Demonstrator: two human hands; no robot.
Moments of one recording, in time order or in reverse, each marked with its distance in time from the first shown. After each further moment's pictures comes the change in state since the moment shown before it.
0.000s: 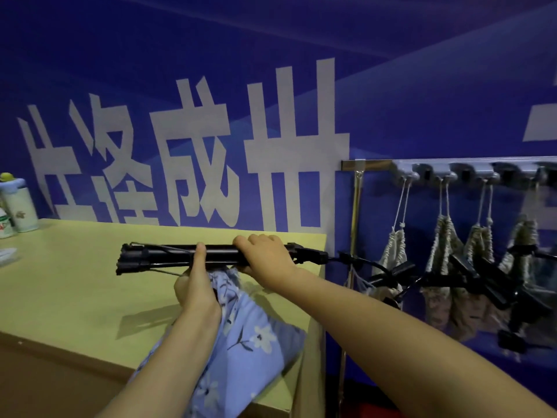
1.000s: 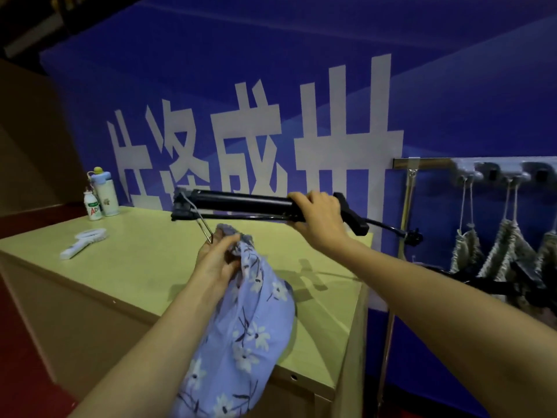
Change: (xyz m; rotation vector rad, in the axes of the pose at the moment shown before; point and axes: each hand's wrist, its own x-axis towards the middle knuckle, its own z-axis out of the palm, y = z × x) left_hand 0.014 0.065 -0.049 0.012 -0.333 0.001; right_hand 0.016 0.000 -0.052 0.124 0.206 0.156
